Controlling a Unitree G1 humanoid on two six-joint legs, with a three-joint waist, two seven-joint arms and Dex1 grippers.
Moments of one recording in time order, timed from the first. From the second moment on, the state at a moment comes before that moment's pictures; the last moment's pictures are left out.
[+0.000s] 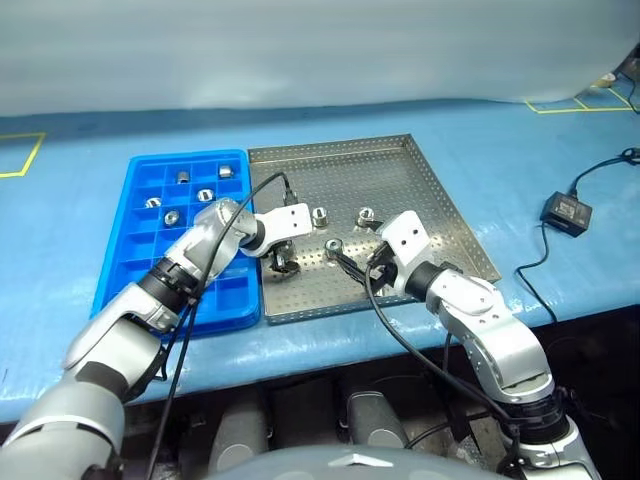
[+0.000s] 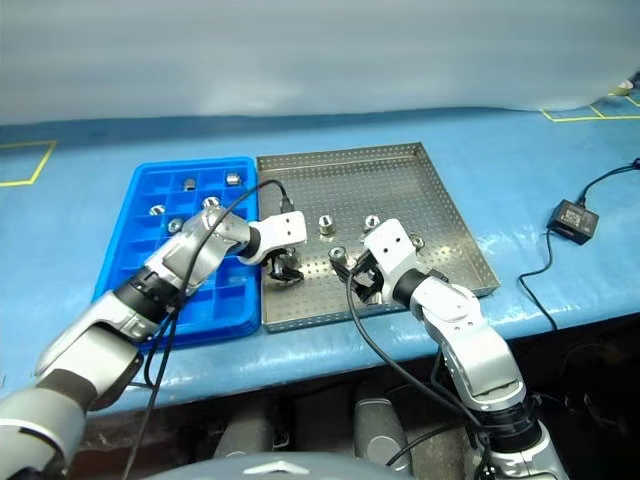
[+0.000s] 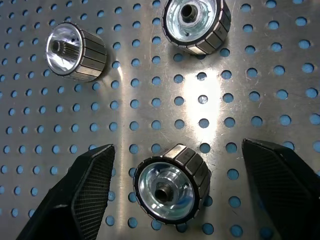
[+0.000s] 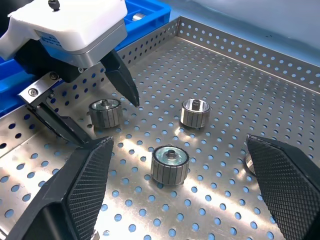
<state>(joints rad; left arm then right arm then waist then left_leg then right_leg) -0.82 0.51 -0.62 0.28 0.12 0.56 -0.97 -0.16 -0.40 0.16 -0.52 0.19 0.69 0.42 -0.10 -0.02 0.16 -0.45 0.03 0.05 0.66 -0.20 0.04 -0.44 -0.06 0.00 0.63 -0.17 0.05</state>
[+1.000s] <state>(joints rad) -0.64 0.45 -0.17 -0.01 -0.07 0.79 -0.83 -0.20 -0.39 0.17 -0.42 0.20 0.68 0.47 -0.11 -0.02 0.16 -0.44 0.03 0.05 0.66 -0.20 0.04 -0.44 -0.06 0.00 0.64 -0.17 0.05</state>
